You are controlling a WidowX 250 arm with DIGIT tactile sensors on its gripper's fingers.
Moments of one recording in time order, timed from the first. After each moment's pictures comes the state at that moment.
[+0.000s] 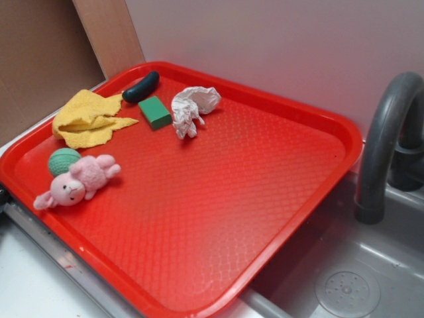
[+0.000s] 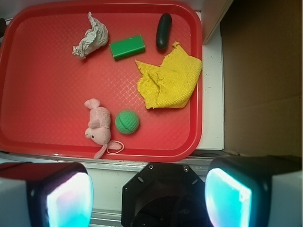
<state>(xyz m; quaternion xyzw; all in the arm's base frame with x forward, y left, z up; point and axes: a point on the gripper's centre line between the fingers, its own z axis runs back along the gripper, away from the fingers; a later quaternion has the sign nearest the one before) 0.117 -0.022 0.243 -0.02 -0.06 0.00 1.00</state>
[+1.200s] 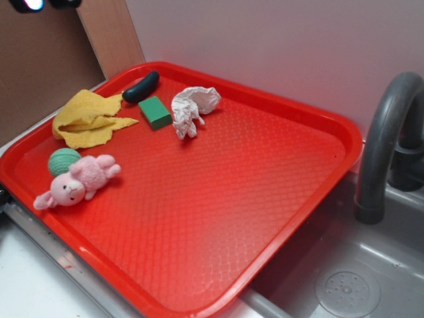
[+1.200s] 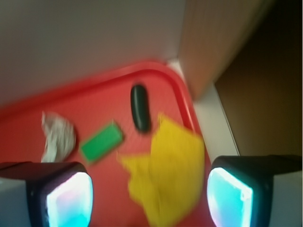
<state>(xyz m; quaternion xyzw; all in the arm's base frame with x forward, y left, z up) 0.262 0.024 0.184 -0.04 -0.12 0.18 0.98</state>
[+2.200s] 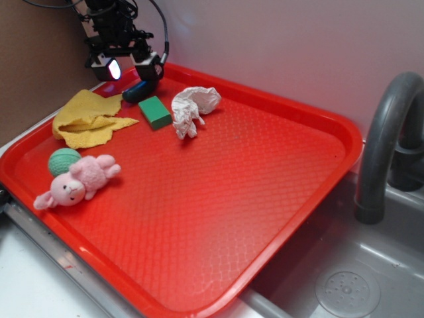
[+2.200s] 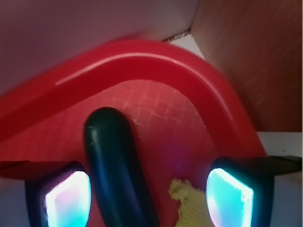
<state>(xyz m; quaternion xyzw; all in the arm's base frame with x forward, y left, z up) 0.322 0.001 0.045 -0.01 -0.05 0.22 0.98</state>
